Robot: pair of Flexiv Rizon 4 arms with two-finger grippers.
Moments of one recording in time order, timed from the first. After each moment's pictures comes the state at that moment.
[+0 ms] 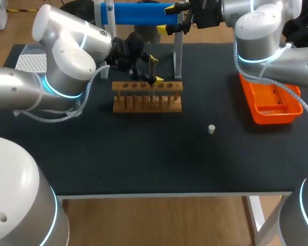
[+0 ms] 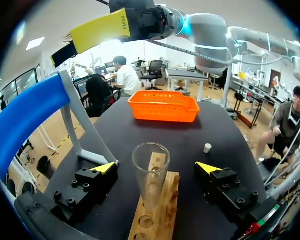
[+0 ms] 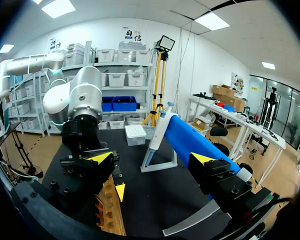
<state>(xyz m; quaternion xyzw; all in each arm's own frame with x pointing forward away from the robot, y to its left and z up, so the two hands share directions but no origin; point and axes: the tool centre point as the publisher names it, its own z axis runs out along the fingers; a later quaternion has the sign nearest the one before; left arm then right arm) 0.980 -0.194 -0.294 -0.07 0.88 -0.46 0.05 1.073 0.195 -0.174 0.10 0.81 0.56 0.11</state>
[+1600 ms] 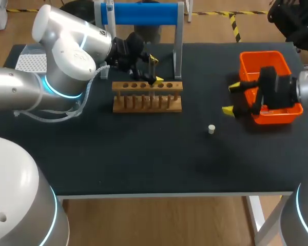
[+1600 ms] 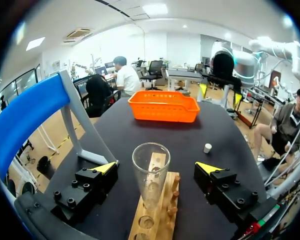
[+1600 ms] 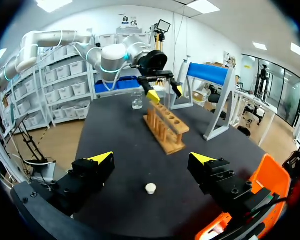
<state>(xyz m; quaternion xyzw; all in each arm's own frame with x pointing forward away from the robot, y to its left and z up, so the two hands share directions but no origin) 0.981 -0.195 -0.294 -0.07 0.88 -0.46 0.05 0.837 0.009 -0.296 0.16 0.84 0.50 0.09</state>
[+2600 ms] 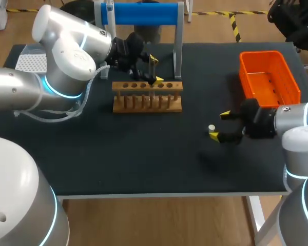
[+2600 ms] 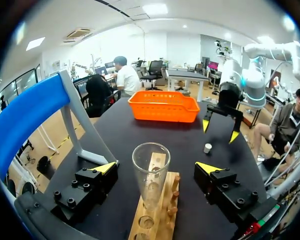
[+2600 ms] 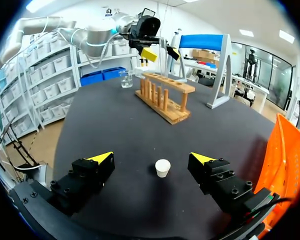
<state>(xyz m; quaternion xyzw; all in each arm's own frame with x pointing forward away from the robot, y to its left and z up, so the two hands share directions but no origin) 0.981 -0.195 -0.295 -0.07 0.88 -0.46 0.05 0.825 0.027 -0.396 0.23 0.85 0.47 0.11</state>
